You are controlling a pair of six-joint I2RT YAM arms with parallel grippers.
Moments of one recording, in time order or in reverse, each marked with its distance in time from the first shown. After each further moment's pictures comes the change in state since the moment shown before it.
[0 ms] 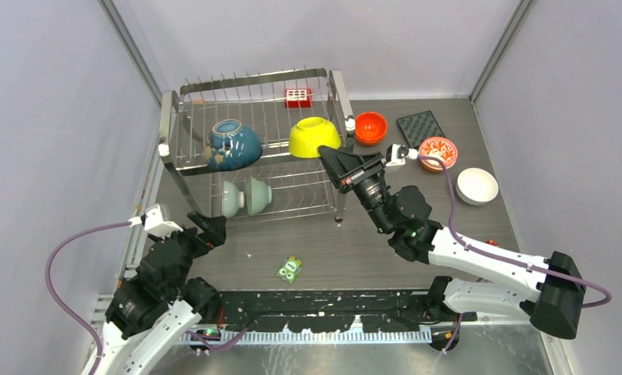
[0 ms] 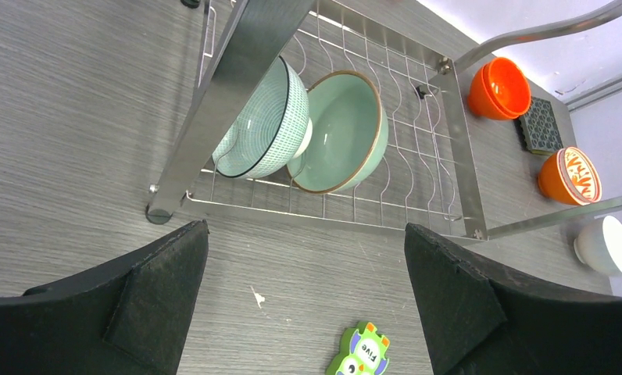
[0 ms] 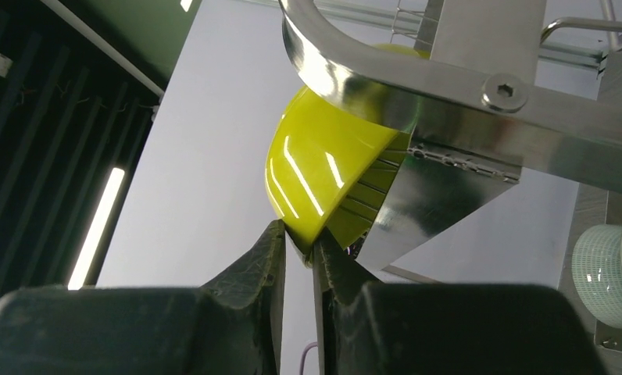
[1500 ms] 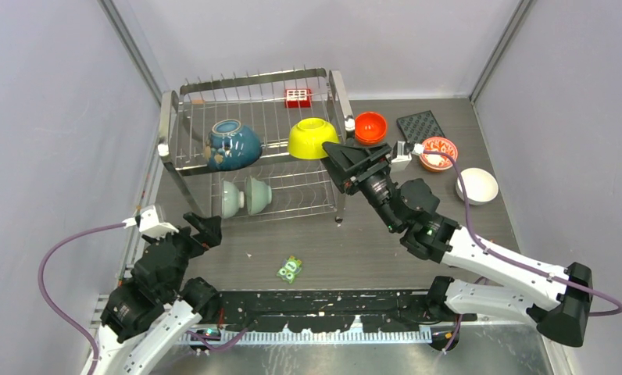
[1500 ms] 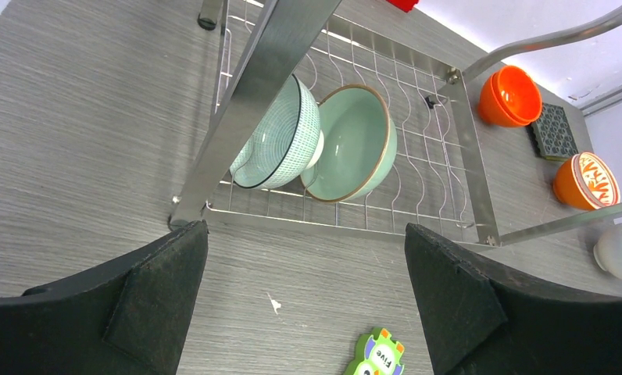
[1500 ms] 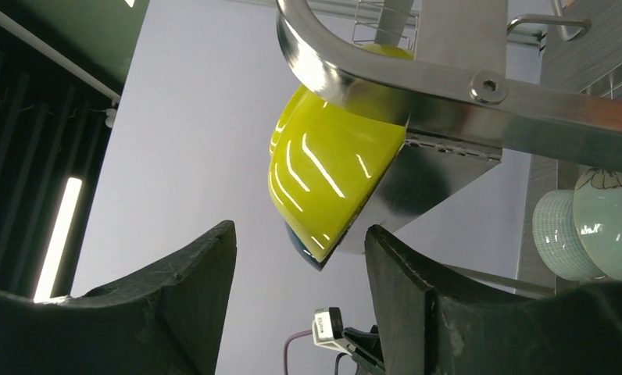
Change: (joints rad) left arm 0.000 -0.007 0.034 -0.022 -0.031 0.053; right arm -0.004 -0.083 0.100 -0.327 -0.020 0.053
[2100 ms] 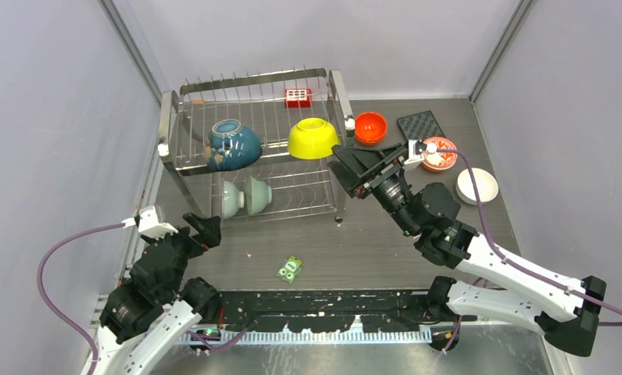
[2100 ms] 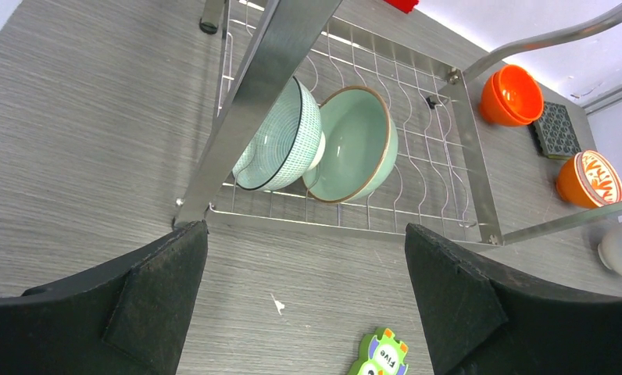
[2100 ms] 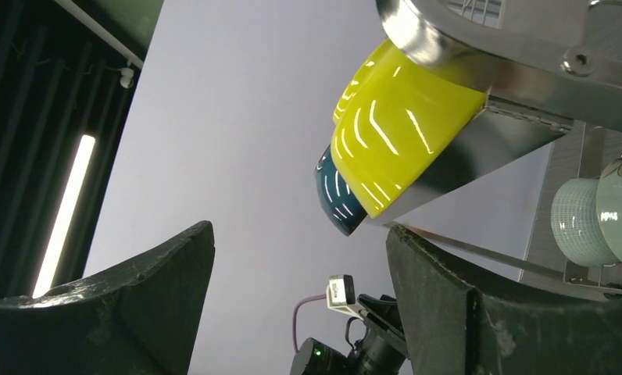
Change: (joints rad) left arm 0.000 -0.004 0.006 -0.003 0.000 0.019; right arm -0.006 -0.107 0.000 -0.047 -0.100 -0.076
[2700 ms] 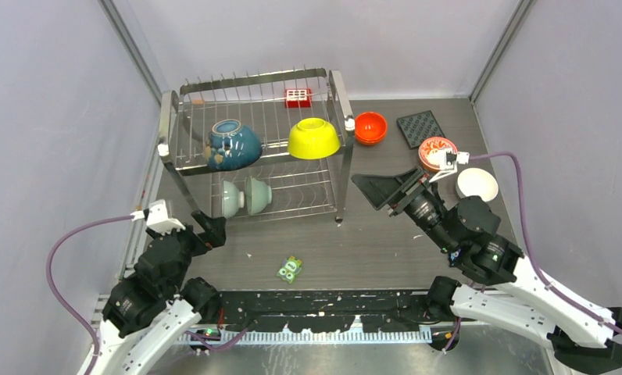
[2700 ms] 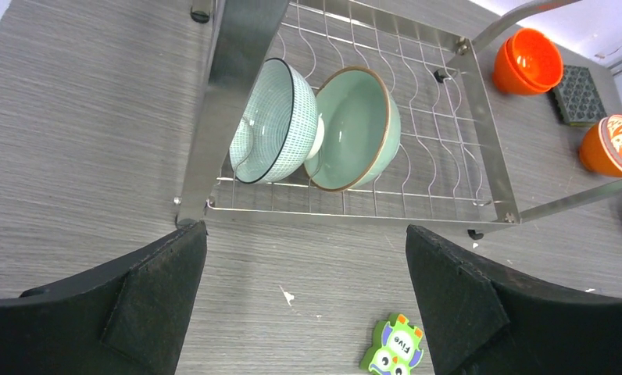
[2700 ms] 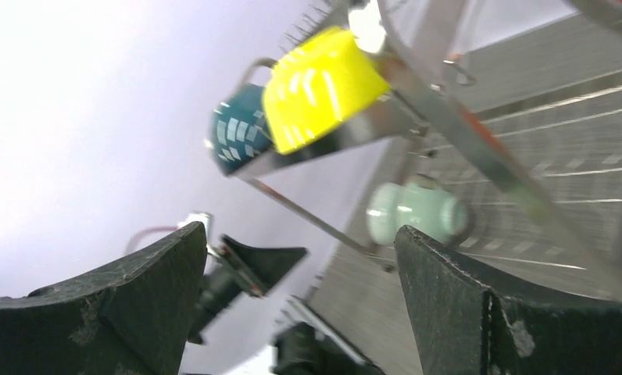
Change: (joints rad) left arm 0.000 0.072 0.008 0.007 0.046 0.059; right arm -0.003 -0.248 0.029 -0.467 0.000 -0.517
